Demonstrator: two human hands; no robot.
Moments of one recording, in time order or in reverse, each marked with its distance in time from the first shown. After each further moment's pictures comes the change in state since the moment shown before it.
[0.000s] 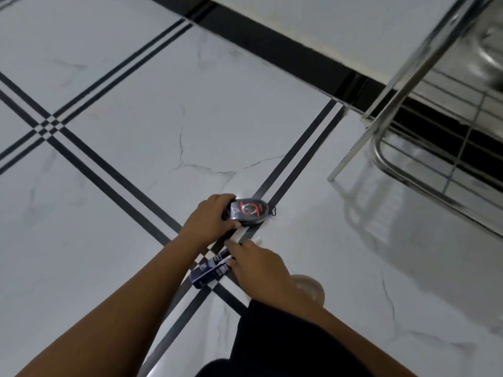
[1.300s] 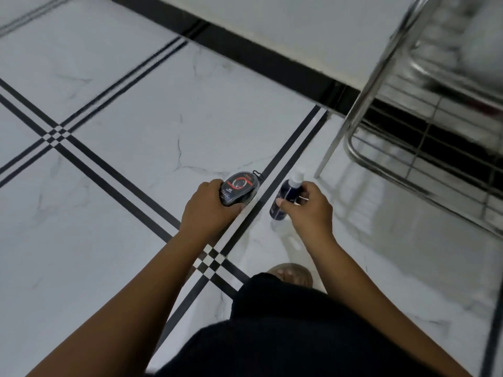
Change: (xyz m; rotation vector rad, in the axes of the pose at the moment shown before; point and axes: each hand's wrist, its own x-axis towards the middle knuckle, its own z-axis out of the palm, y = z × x) left_hand -0.040 0.054 -0.024 -0.079 0.251 -0.070; right_hand -0.026 0.043 -0.099 0.837 0.596 0.597
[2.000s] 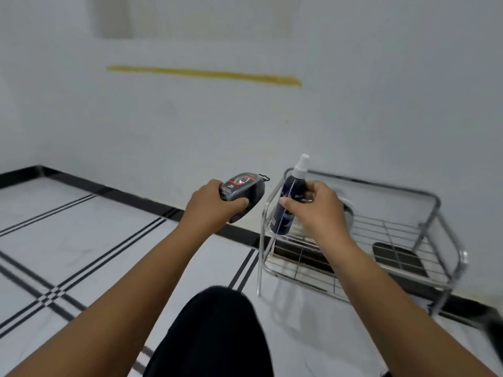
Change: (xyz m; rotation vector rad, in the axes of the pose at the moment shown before) left_hand -0.164 0.246 -0.236 -0.291 0.266 0.482; right_hand -0.190 -0.245 -0.220 0.081 0.386 -0.579
